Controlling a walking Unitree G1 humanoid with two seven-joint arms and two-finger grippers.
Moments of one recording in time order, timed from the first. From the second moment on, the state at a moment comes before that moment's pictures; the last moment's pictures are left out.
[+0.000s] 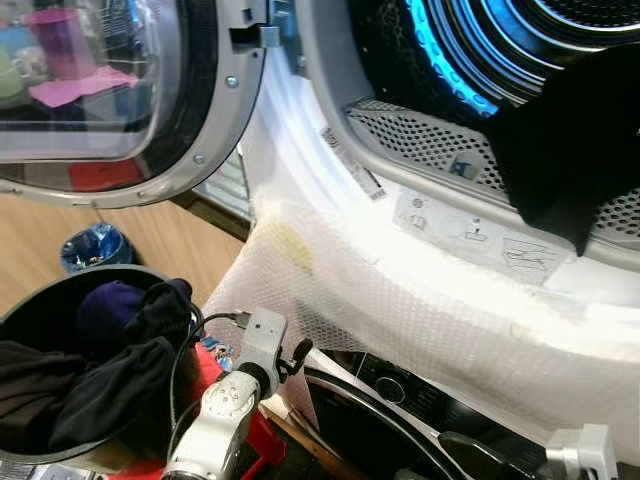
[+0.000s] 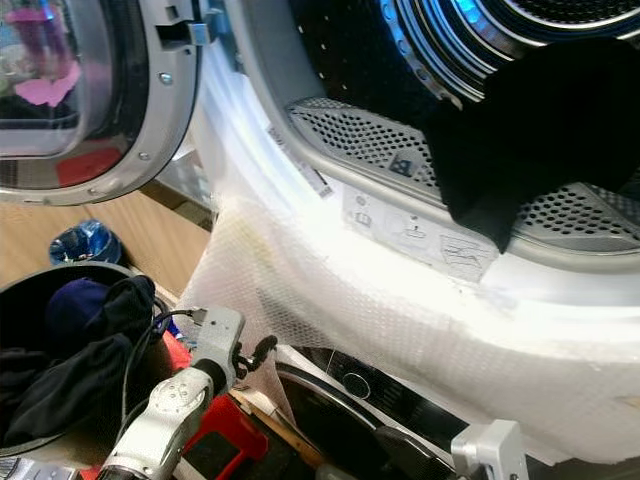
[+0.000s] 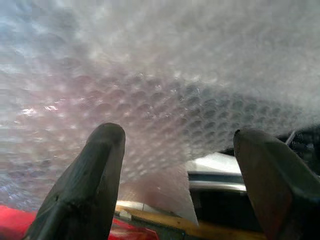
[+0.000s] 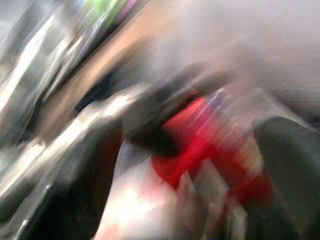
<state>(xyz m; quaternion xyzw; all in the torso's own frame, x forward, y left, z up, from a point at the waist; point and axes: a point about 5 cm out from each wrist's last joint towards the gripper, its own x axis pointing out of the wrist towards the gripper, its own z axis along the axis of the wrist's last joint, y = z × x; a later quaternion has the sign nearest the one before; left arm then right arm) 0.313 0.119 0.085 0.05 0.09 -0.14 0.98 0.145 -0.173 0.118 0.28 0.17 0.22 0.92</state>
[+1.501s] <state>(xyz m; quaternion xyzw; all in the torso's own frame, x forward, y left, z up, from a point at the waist) 0.315 0.127 0.125 0.11 0.04 -0.18 0.98 0.133 -0.172 -0.105 0.13 0.50 -0.17 0.84</state>
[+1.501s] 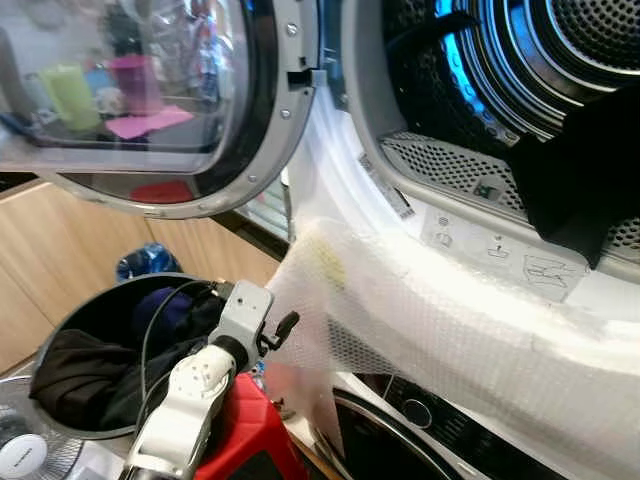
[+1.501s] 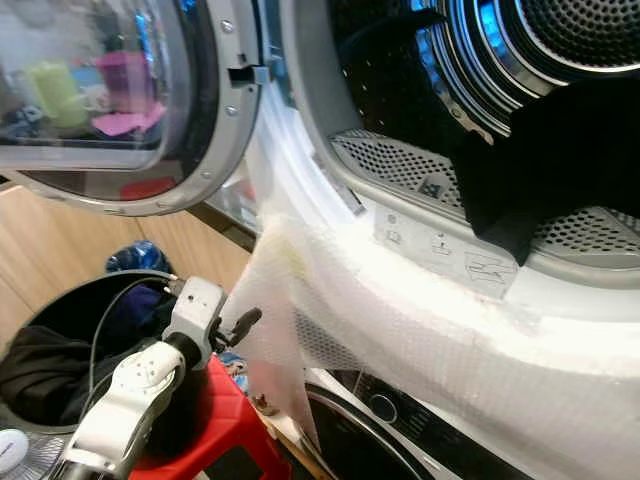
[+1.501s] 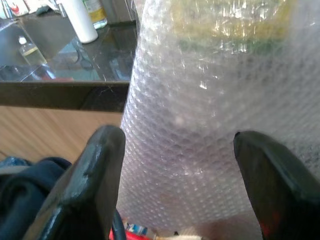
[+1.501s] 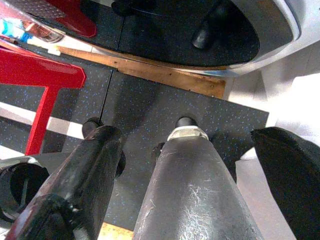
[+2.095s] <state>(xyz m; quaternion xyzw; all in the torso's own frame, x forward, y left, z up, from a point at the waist) 0.309 0.147 0.102 0.08 0.07 -0.09 0.99 0.135 -0.212 -0.099 0.14 0.46 -0.28 0.83</state>
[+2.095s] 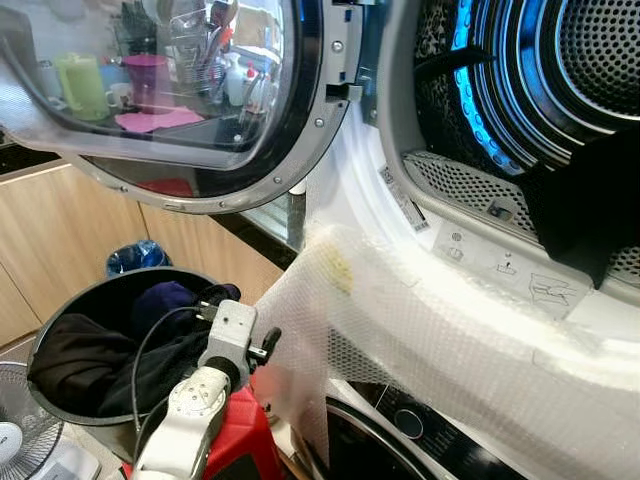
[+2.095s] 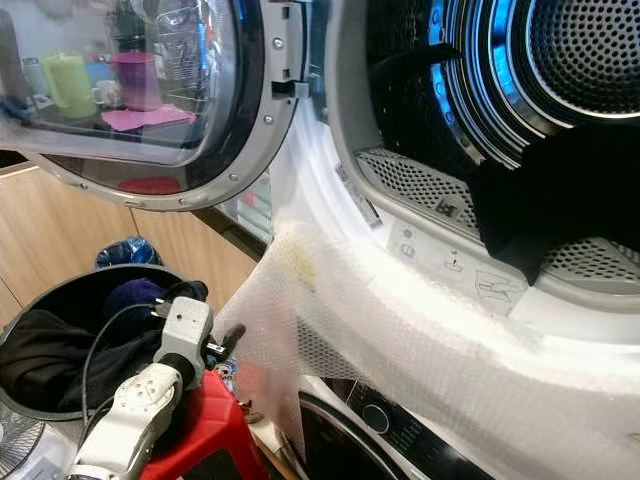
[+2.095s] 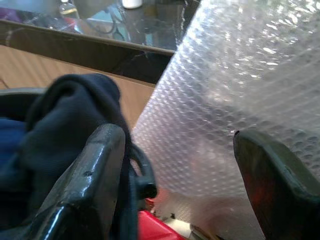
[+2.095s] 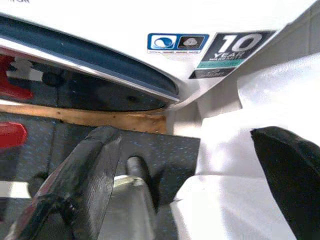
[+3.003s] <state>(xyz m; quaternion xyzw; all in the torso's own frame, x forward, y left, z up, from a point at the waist) 0.310 0.162 0.119 0.09 0.04 -0.05 0.99 0.117 -0.192 -0.108 0.14 0.50 -0.26 0.81</state>
